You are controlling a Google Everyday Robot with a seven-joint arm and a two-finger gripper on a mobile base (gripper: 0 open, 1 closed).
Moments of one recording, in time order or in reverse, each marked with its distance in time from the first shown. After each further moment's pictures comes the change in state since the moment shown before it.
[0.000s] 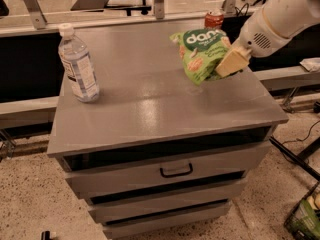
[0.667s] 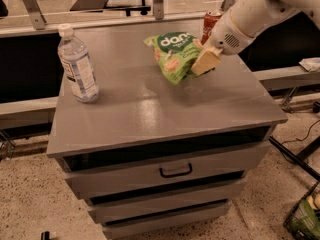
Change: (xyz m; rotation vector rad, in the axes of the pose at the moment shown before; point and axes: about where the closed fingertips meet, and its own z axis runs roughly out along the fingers) arm -0.049 0.005 0.052 -0.123 -0.060 -0.125
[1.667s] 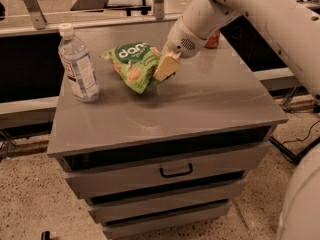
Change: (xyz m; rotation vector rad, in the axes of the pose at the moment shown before) arm -0.073 0.037 0.071 -0.196 -0.032 -0.172
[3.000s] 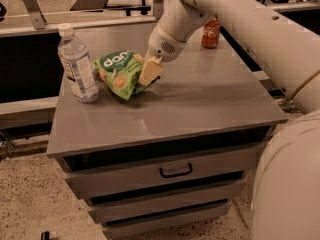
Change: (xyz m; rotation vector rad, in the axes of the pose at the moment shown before) arm -0.026 0.005 0.039 -0.065 0.047 -0.052
